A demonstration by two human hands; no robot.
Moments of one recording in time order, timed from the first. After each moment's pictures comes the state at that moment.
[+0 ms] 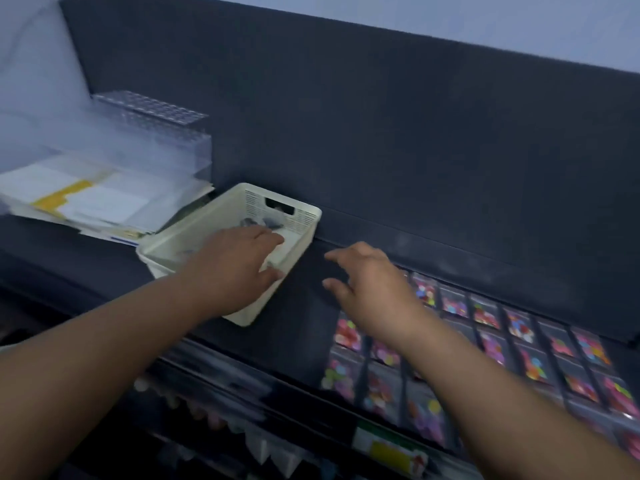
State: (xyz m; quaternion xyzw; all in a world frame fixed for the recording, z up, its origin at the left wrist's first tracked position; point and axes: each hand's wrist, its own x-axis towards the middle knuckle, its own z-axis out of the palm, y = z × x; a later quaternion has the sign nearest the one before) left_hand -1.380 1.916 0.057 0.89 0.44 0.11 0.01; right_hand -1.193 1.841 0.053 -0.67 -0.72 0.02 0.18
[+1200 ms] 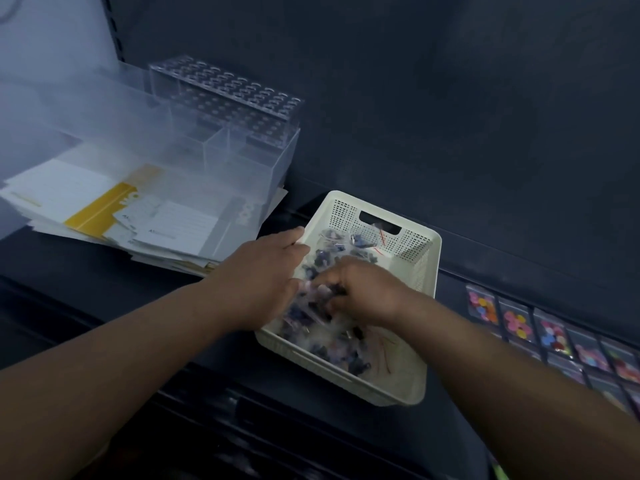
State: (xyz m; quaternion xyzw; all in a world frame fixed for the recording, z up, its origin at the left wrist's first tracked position) left_hand -1.499 2.078 0.014 0.91 0.38 0.06 0.13; right_hand -1.310 2.051 -0.013 -0.65 -0.74 0.18 -0.01
